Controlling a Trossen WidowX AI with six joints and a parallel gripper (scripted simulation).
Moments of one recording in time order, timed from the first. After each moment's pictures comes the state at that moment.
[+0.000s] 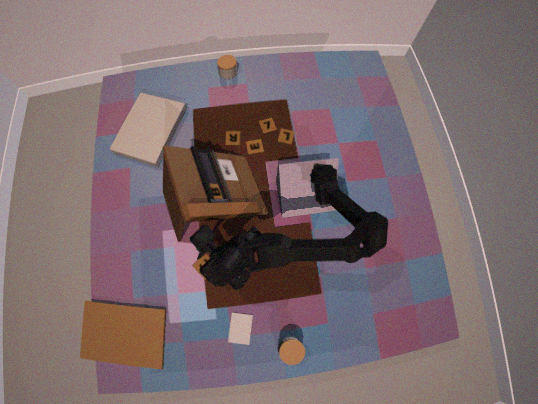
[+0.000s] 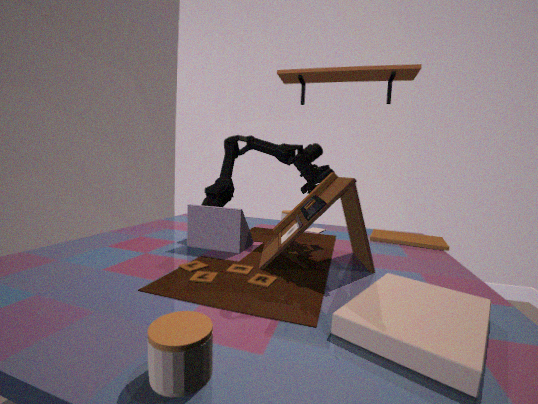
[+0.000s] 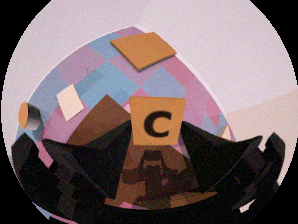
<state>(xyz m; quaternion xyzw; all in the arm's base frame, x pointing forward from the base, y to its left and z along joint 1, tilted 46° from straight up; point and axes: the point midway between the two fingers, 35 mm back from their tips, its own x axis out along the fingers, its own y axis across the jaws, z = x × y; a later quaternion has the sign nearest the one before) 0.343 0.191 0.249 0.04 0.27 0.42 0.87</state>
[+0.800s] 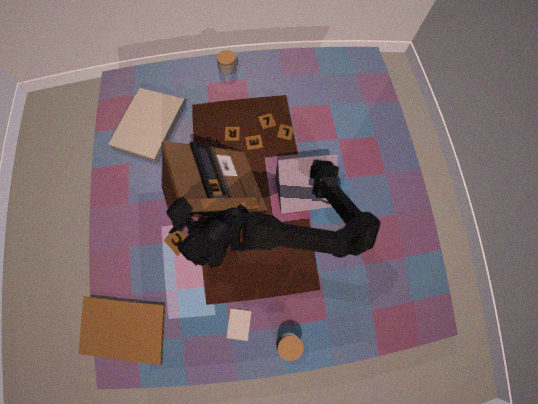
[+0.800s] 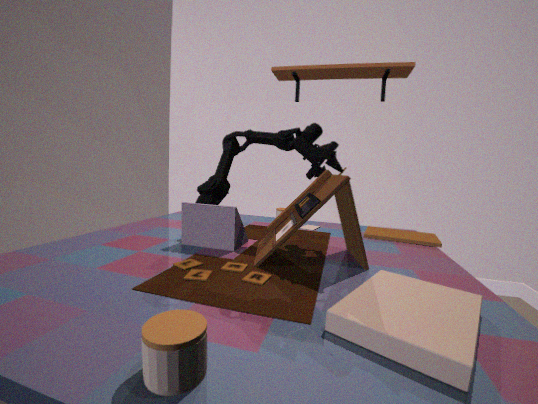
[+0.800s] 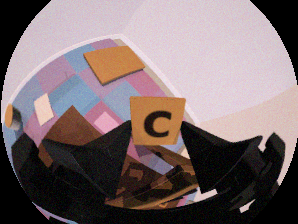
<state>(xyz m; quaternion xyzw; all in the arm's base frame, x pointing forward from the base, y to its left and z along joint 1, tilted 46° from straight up) 0.409 0.112 0.267 -0.02 0.20 0.34 0.92</state>
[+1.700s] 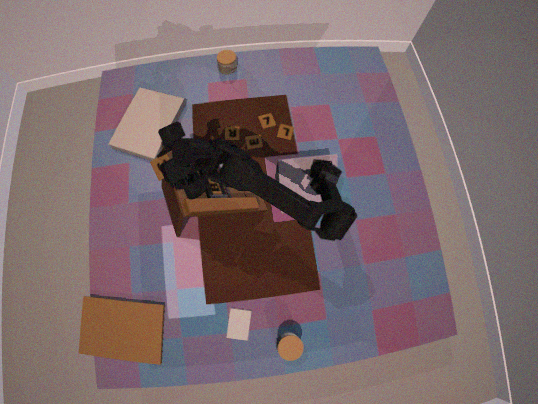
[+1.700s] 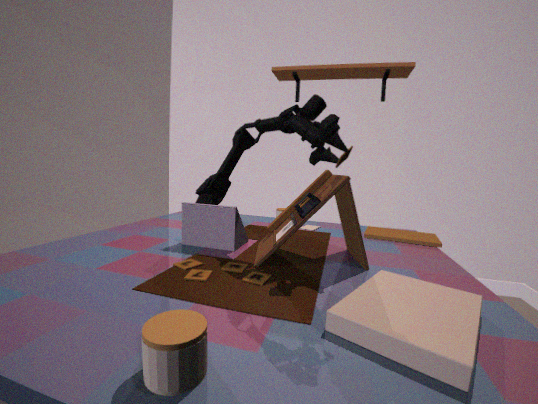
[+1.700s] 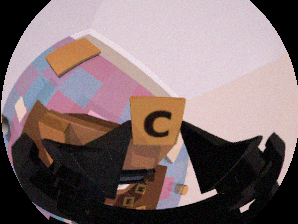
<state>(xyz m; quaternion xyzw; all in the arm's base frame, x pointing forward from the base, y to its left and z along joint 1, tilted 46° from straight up) 0.458 -0.048 0.181 0.00 0.27 0.24 0.93</state>
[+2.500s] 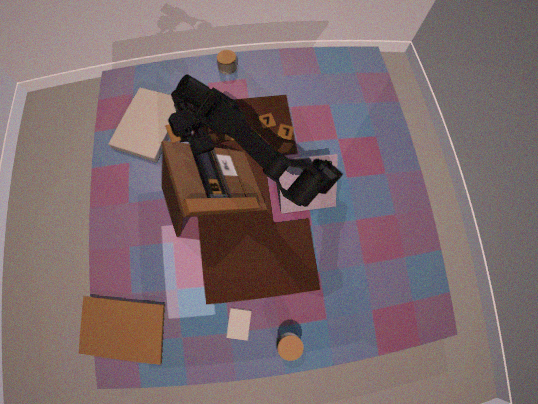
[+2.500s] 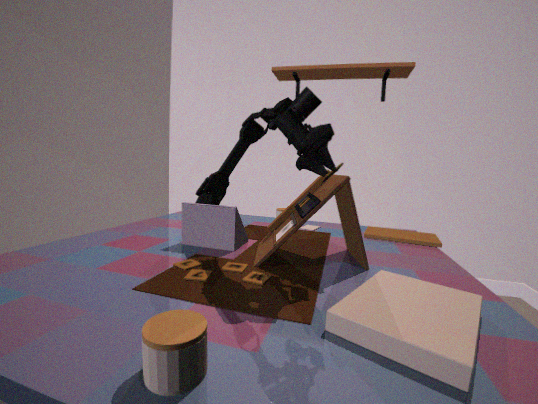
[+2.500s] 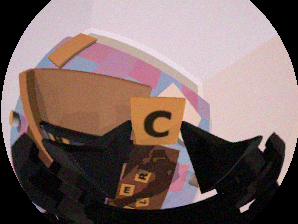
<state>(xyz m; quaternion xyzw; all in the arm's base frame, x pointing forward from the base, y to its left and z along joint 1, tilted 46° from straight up) 0.446 -0.112 0.058 0.10 0.34 0.30 0.89</state>
